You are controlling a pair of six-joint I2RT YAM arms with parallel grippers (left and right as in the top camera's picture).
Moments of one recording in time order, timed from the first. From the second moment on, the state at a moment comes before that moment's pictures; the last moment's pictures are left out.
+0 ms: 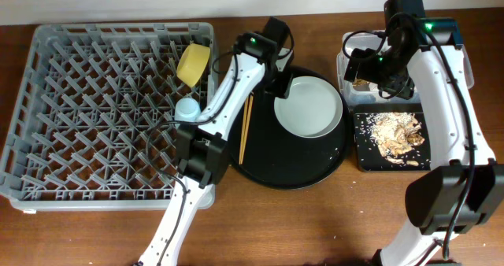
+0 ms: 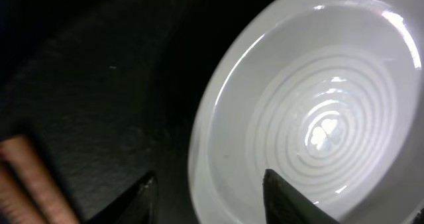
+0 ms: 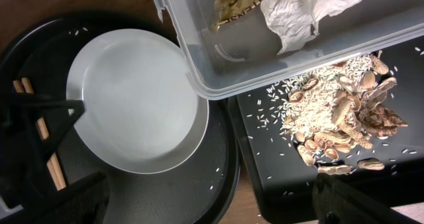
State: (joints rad) left arm -0.52 2.77 2.77 -1.35 0.23 -0.14; right arm 0.00 1.90 1.91 -1.33 -0.04 0.35
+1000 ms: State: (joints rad) left arm -0.39 2.61 3.06 -1.50 -0.04 -0.15; right arm 0.00 1.90 1.91 -1.33 -0.04 0.35
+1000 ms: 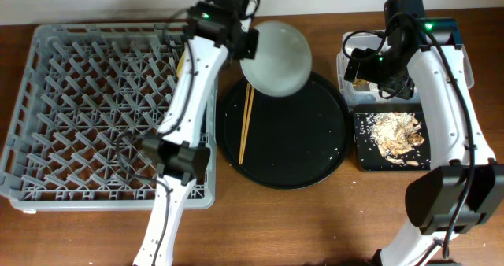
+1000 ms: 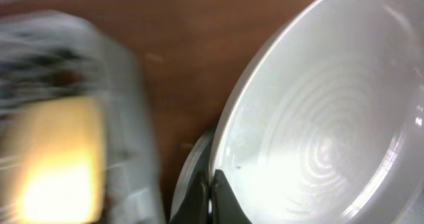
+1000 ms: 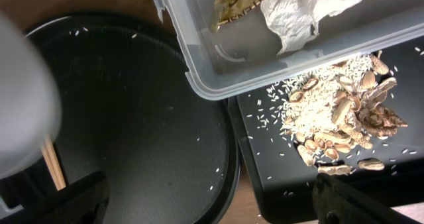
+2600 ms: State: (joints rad) left arm -0.22 2.65 3.09 -1.63 -0.70 -0.14; right arm 0.00 1.90 1.91 -1.33 -0.04 0.35
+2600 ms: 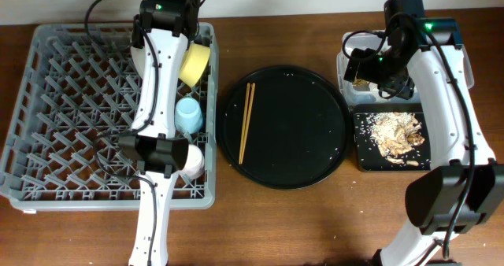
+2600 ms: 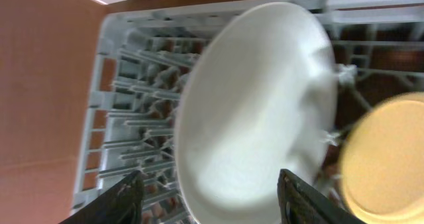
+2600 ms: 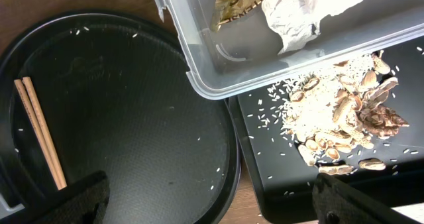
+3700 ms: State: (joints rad) left arm -0.50 2.47 2.22 -1.15 0.04 -0.11; right arm 0.00 1.90 1.91 -1.33 -0.04 0.35
